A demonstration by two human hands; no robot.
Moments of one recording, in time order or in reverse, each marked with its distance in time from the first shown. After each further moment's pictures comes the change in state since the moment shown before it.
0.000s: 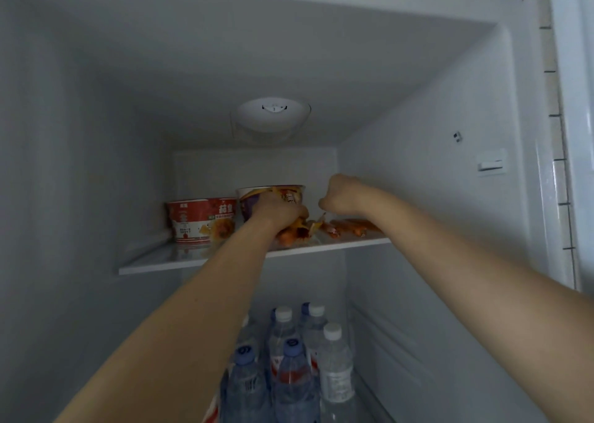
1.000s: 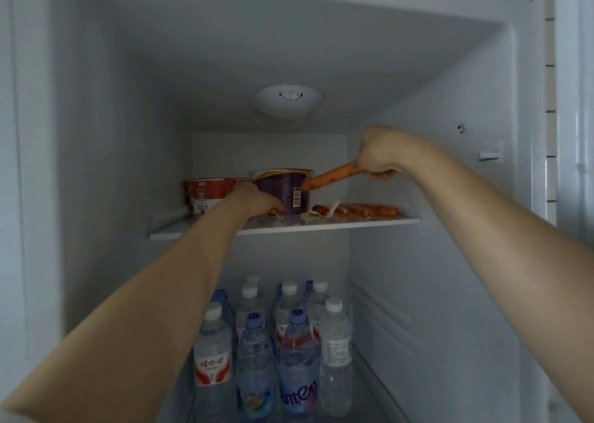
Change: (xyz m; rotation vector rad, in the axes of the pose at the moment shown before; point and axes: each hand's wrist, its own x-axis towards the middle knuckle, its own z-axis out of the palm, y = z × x) left_hand -0.019 -0.023 -0.054 0.137 -0.059 0.003; right_hand -0.042 -0.009 -0.054 -0.313 0.086 0.033
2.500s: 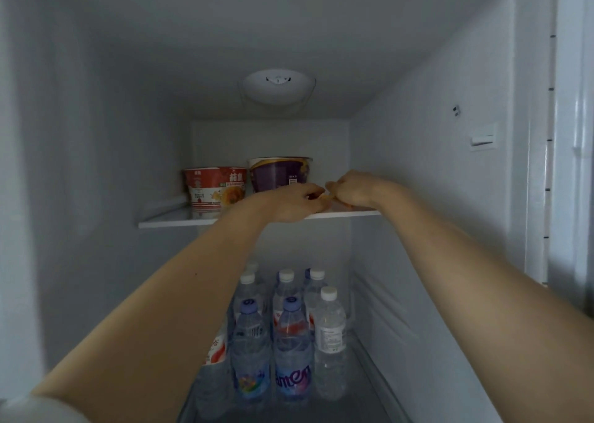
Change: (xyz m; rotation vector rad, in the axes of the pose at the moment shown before) left_hand -0.009 0.026 0.055 0.474 -0.318 0.357; right_hand 0.048 0.022 0.100 0.441 -0.148 -0.097
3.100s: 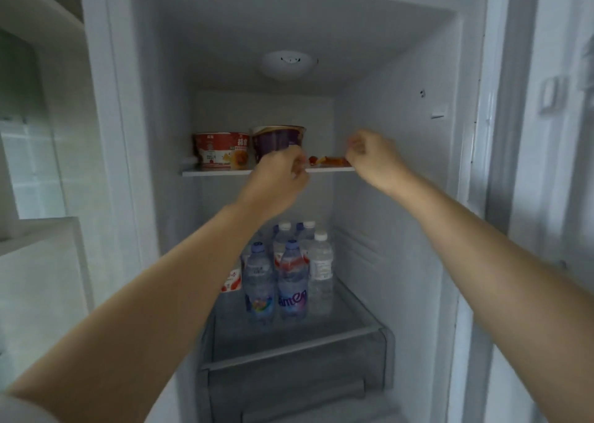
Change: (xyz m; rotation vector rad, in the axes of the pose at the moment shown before) left_hand -0.143 0.010 0.008 -0.133 0.534 0.167; right_hand -0.146 -0.039 0.000 0.159 0.499 -0.076
